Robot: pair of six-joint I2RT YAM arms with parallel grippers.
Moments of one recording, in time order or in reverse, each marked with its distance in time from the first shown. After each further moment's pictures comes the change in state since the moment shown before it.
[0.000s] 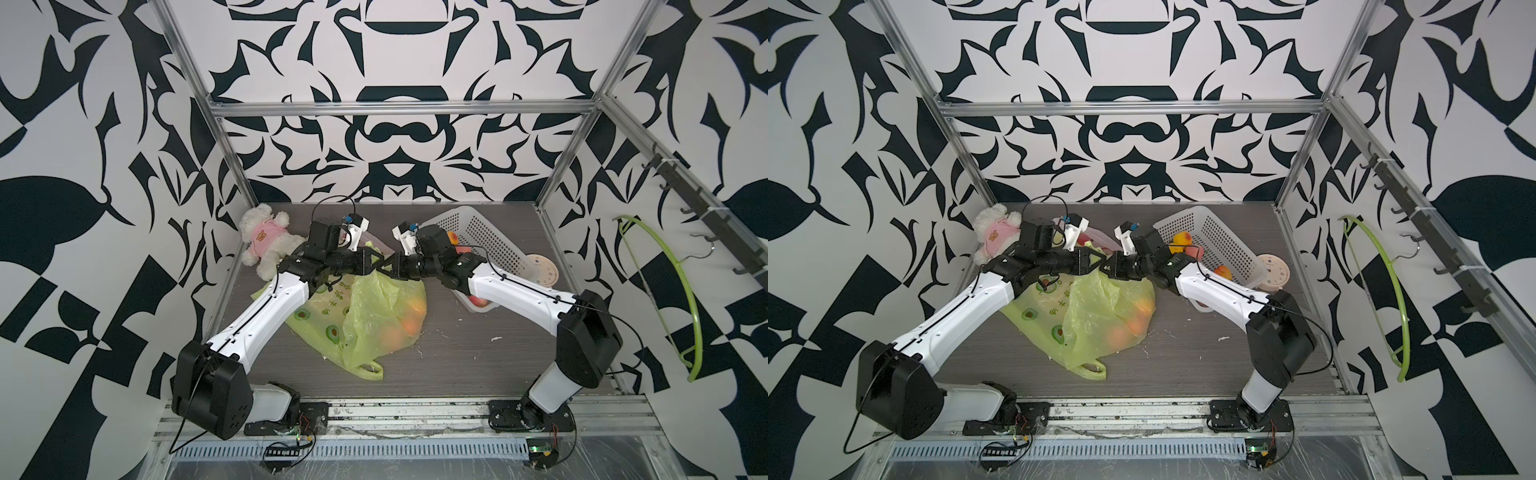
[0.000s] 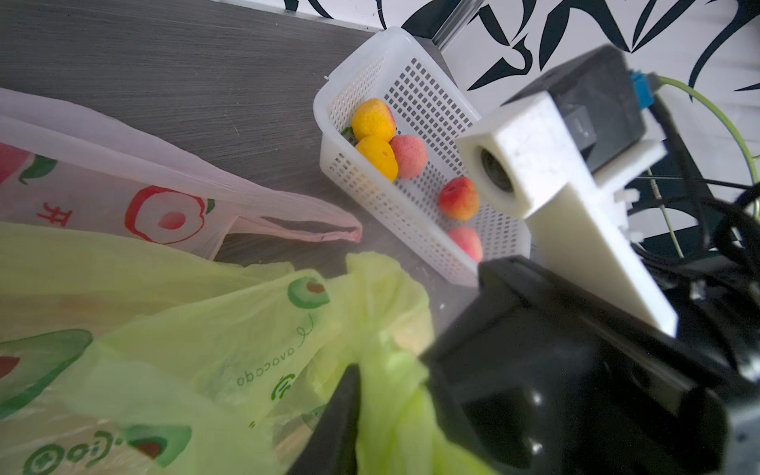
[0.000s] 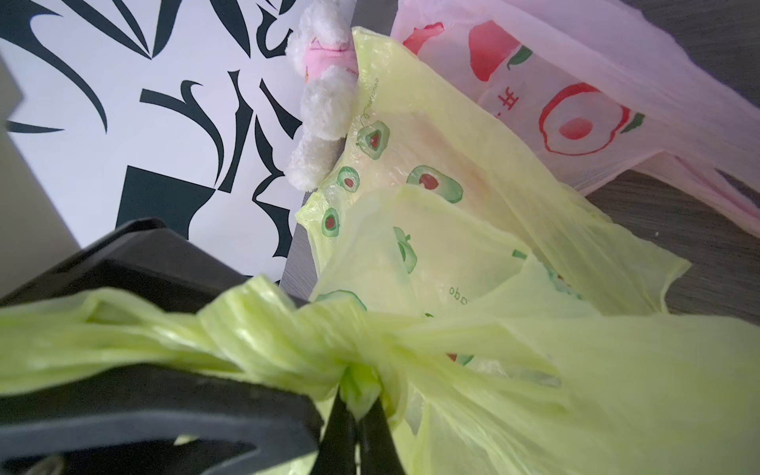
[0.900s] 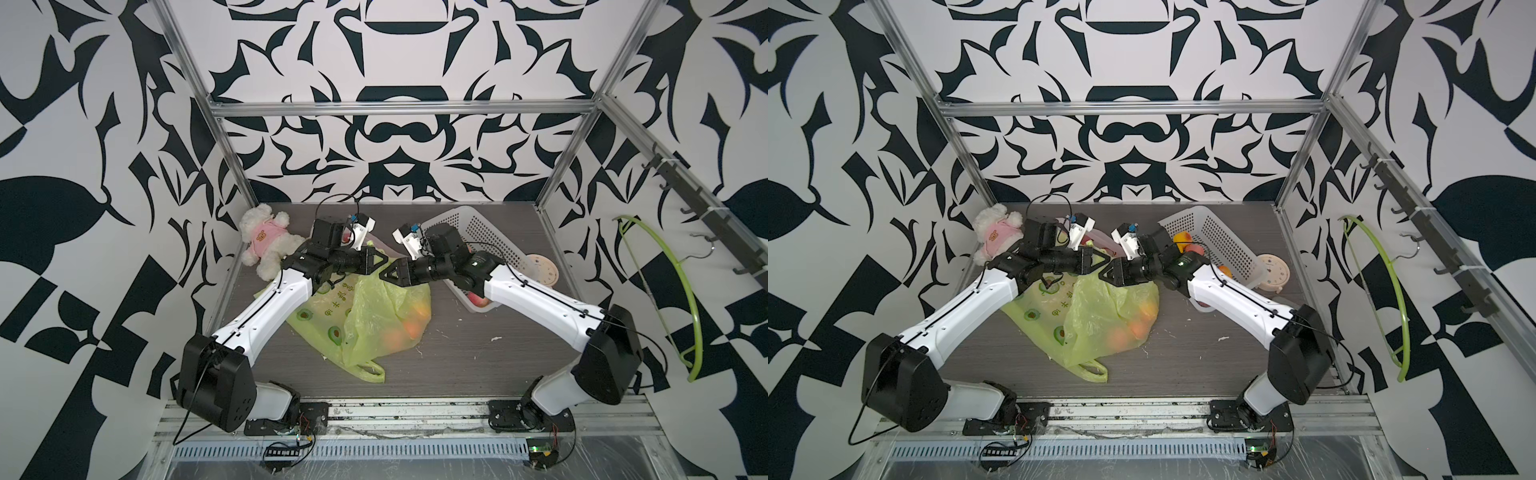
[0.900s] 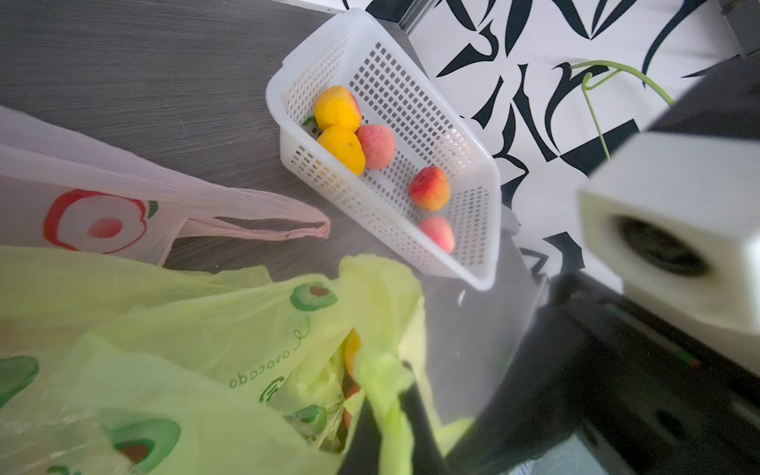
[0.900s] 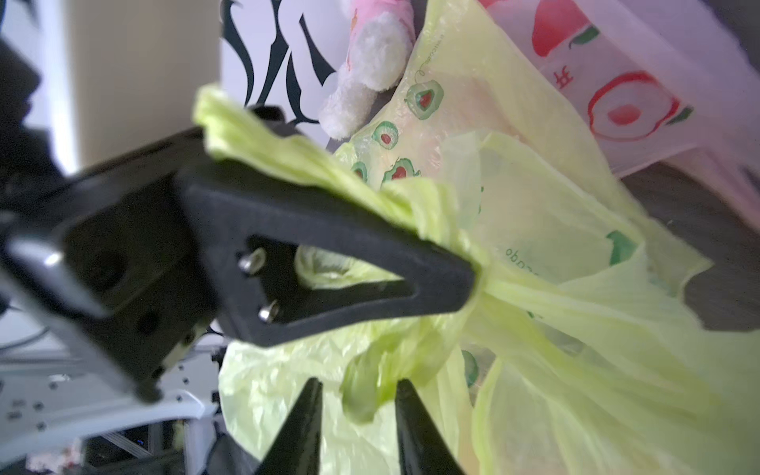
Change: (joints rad) left arm -0.003 0.035 0.026 0.019 0.120 0.008; right arm -0.024 -0.143 0.033 -0.220 -0.108 -0.215
